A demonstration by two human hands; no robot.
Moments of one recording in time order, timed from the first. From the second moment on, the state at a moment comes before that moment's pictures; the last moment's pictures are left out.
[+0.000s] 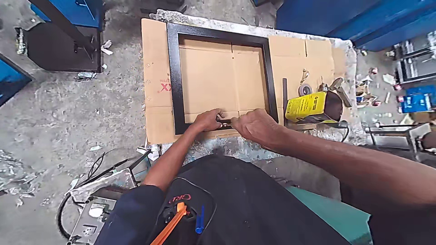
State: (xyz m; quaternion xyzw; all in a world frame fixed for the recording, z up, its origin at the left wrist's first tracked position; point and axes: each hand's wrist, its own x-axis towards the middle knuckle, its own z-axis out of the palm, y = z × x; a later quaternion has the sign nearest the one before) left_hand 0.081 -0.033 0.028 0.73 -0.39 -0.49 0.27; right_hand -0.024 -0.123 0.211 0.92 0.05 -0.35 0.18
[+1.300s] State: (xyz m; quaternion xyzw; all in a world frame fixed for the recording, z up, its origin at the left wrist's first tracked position) left_hand 0.081 -0.035 0.034 0.75 -0.35 -0.50 0.27; right_hand -0.024 -0.142 0.199 0.92 0.23 -0.28 0.17
